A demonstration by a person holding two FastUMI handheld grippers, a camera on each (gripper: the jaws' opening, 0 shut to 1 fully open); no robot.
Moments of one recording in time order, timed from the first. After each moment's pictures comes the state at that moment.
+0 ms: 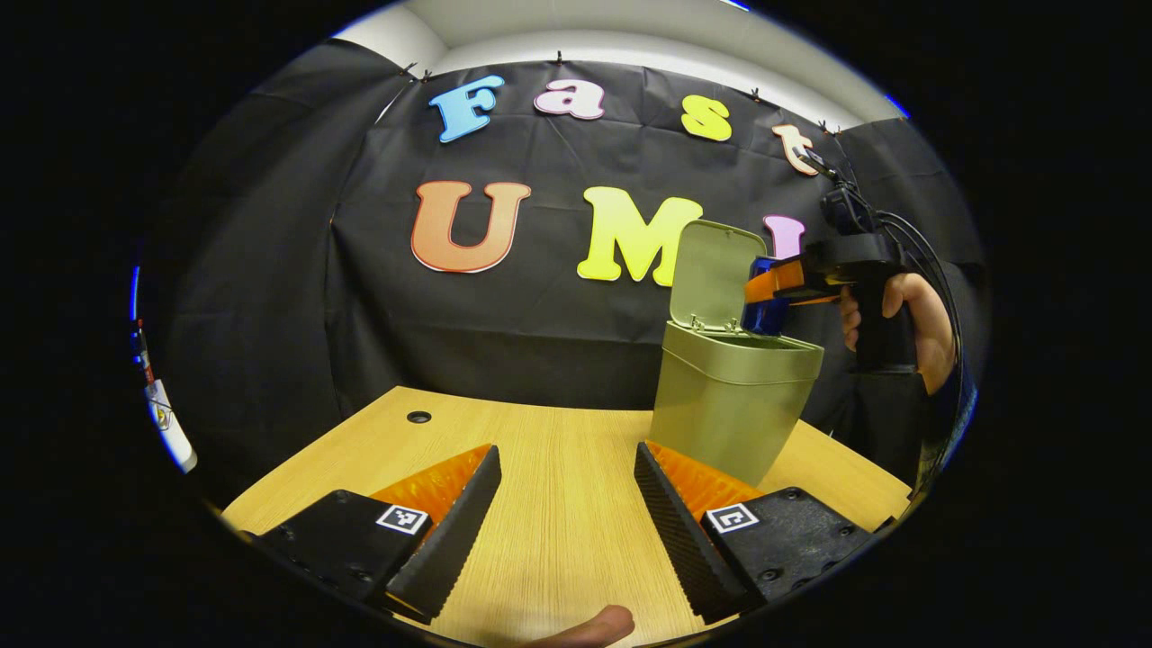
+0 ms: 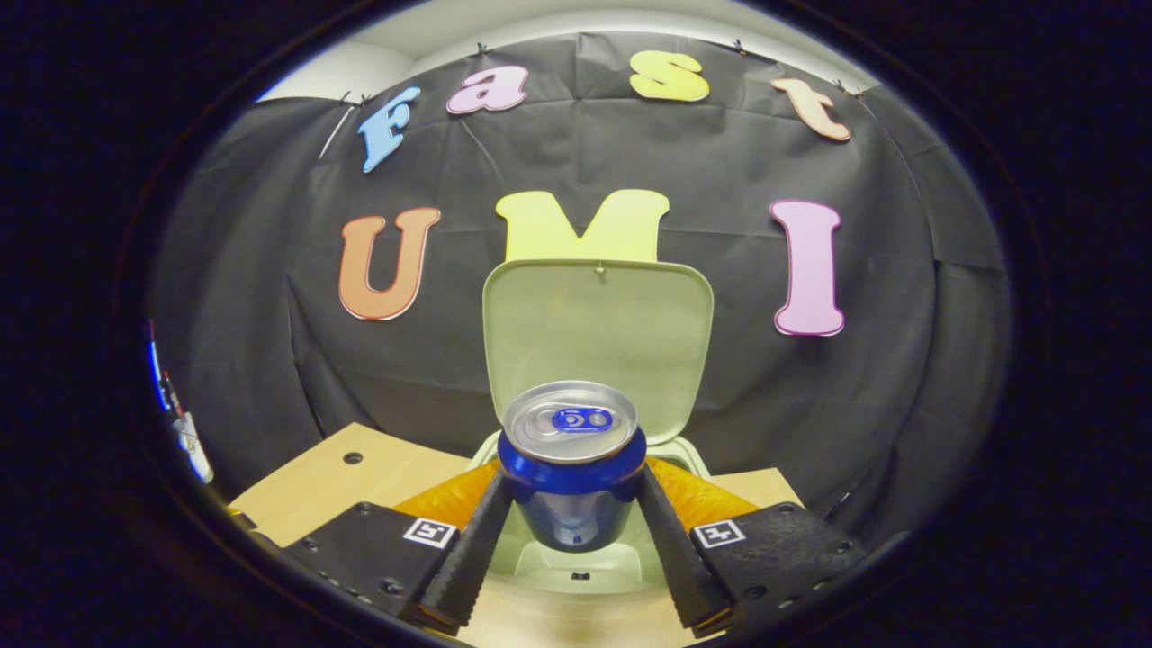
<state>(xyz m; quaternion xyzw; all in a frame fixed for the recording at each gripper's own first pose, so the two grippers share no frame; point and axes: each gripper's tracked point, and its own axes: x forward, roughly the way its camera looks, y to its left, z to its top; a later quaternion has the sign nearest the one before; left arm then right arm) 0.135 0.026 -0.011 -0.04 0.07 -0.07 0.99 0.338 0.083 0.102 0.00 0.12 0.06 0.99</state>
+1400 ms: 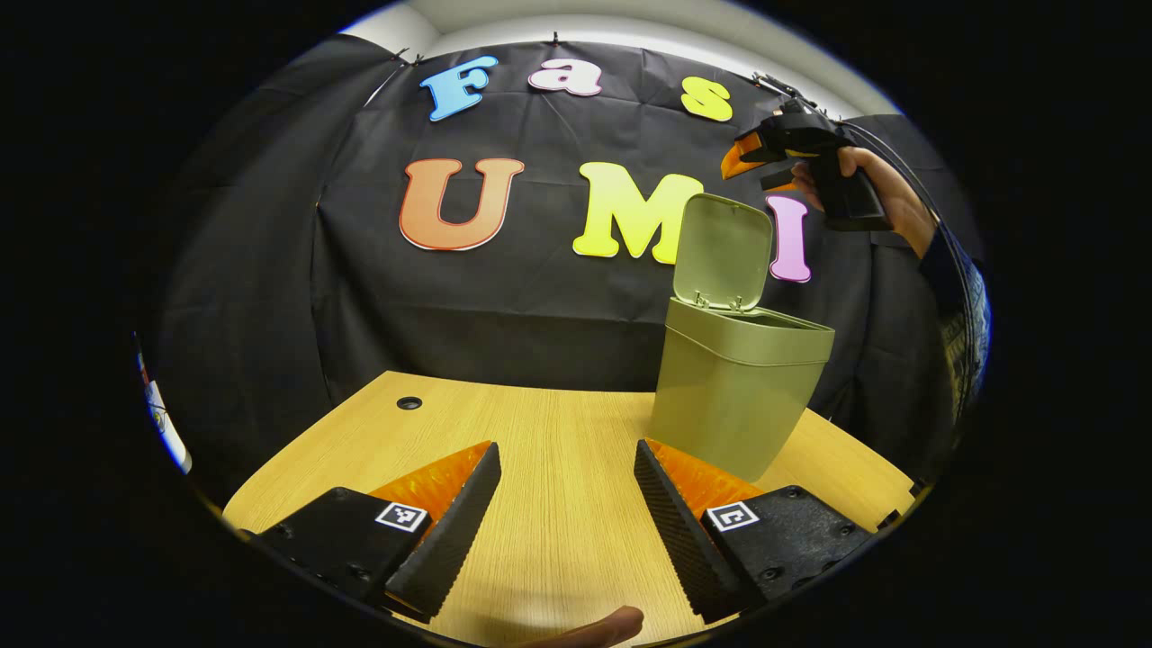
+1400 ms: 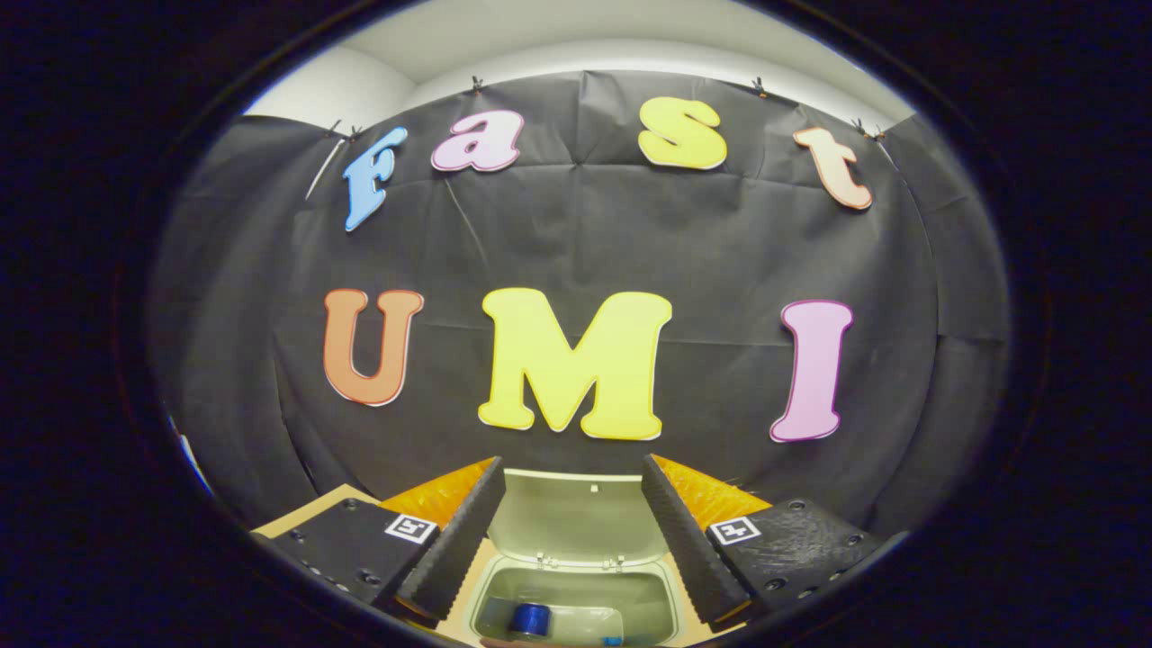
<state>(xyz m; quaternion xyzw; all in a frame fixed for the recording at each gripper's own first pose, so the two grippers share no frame) 0.148 0.026 -0.035 -0.04 0.11 -0.09 0.99 0.413 0.090 0.265 0.00 0.05 0.04 1.00</state>
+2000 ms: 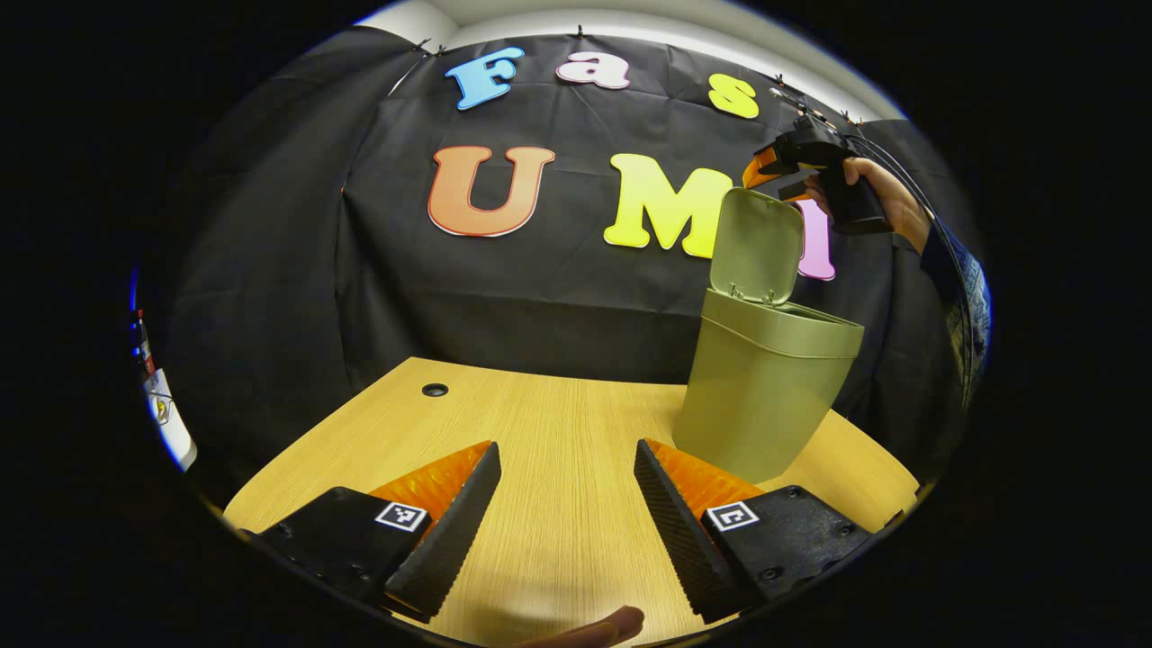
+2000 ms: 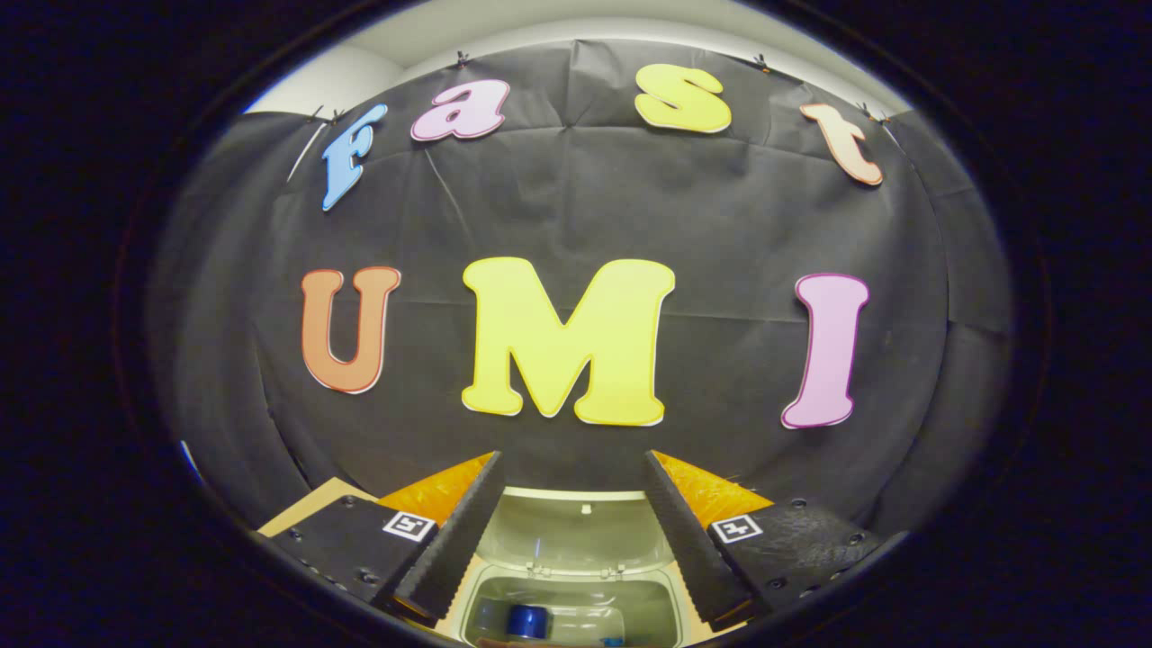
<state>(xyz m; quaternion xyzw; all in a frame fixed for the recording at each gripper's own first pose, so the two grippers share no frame) 0.150 0.055 -0.048 -0.05 0.12 -0.06 0.99 0.441 0.090 0.242 0.02 0.09 0.05 0.99</state>
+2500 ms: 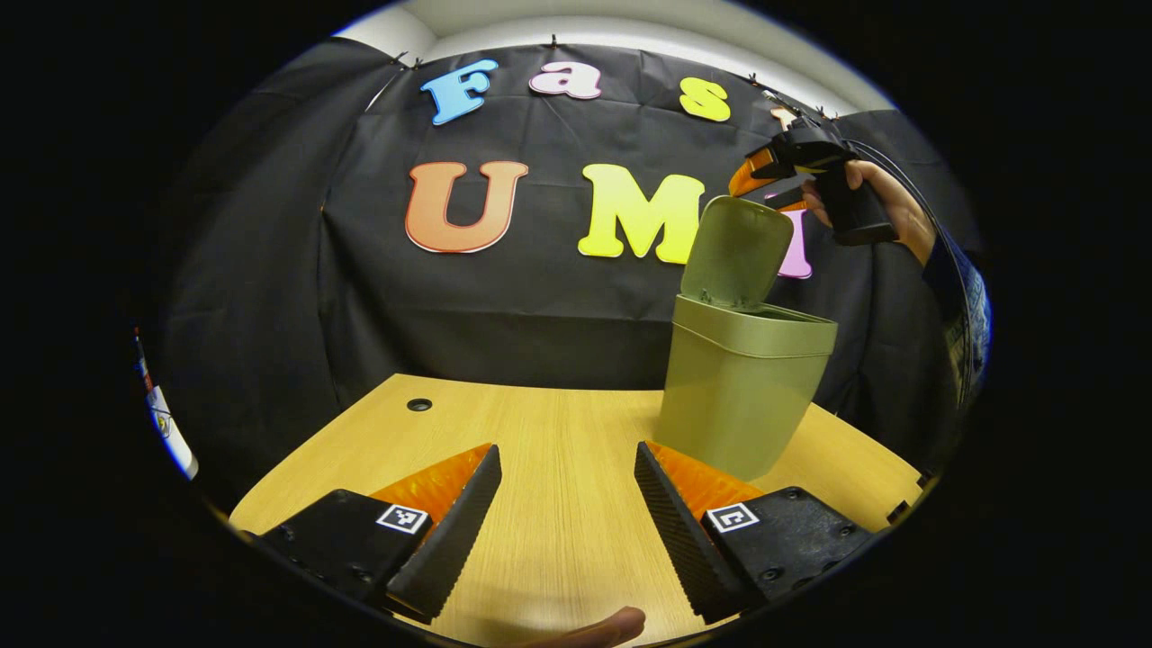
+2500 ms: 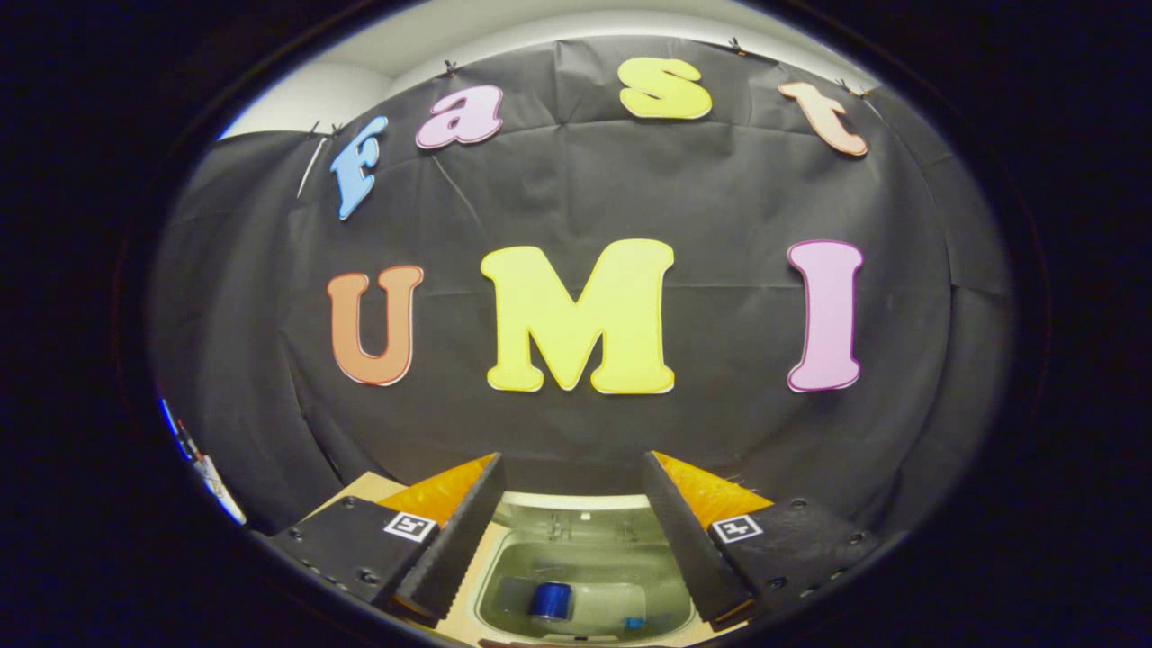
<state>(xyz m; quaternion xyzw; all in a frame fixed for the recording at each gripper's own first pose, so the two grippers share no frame) 0.139 0.029 -0.043 -0.03 0.10 -0.10 0.99 0.383 0.083 0.208 0.04 0.12 0.08 0.99</state>
